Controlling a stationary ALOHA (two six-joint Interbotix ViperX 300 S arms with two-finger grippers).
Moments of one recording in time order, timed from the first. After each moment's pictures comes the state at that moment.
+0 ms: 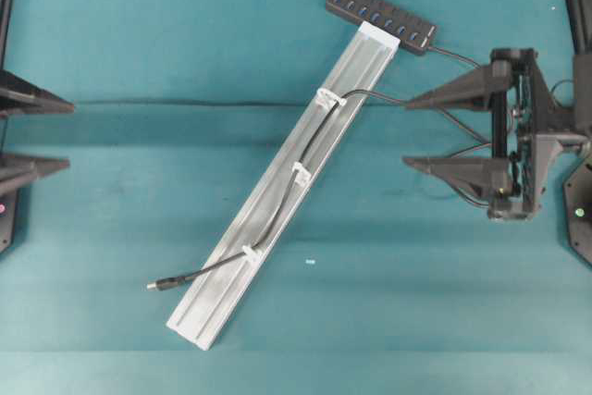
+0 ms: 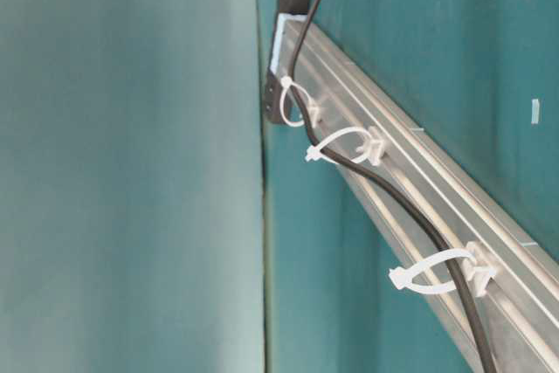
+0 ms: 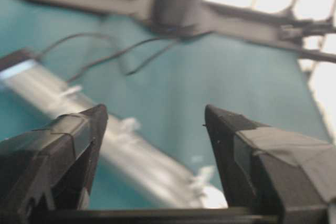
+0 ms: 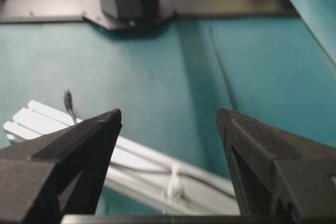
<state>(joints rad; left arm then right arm) 0.13 -1.18 1.11 0.03 0.12 -0.17 -0.06 -0.68 1.02 0.25 -0.15 -0.24</state>
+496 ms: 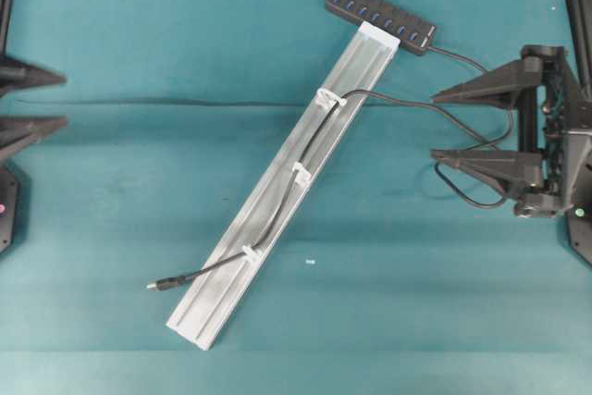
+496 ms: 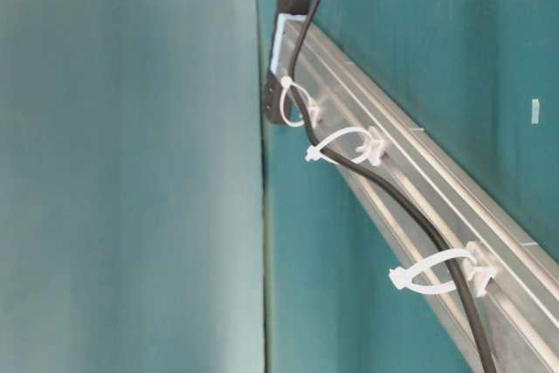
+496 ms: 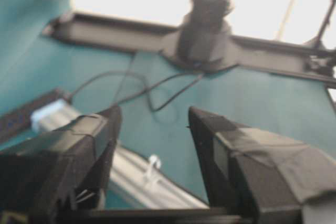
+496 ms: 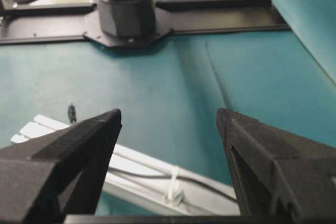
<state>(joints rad) 0.09 -1.17 1.10 0.03 0.00 -0.07 -0.06 -0.80 1.07 0.25 -0.15 -0.22</state>
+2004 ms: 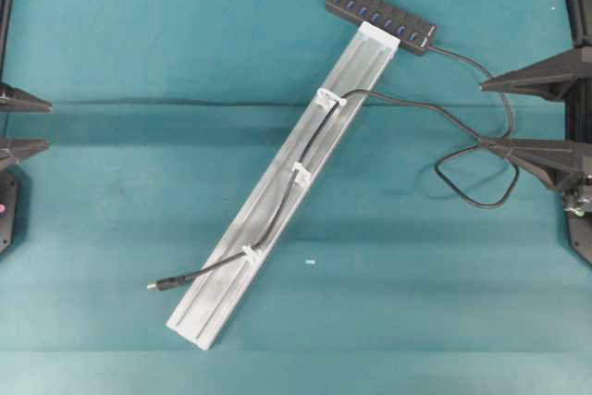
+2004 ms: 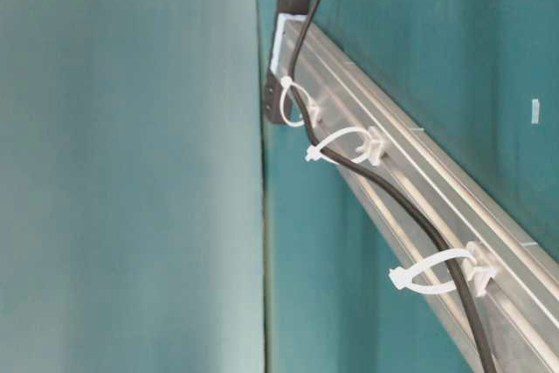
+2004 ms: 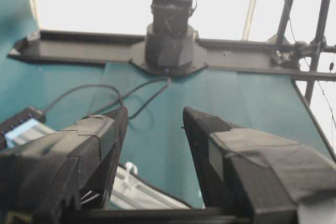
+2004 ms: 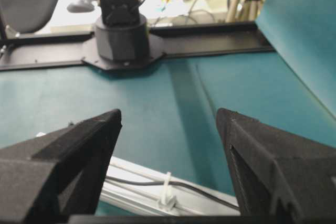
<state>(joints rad) 0.02 -1.21 1.08 0.02 0.04 -0.05 -0.09 -1.00 1.13 0.25 -0.11 -0.21</state>
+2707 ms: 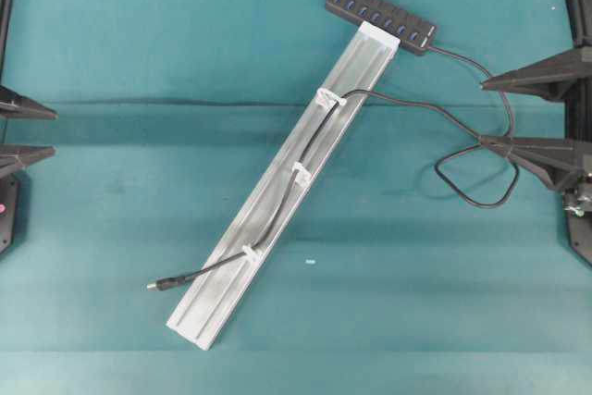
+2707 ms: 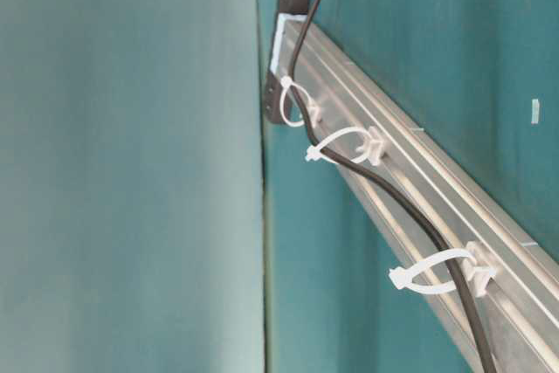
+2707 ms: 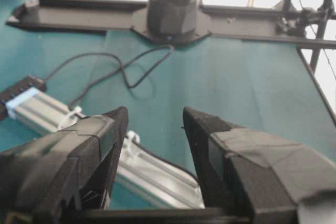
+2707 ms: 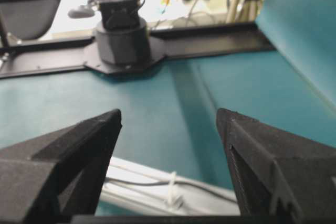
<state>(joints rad) 0.02 -1.21 1.08 0.03 0.13 -0.05 -0.09 -1.01 1.14 0.26 -0.11 -0.16</state>
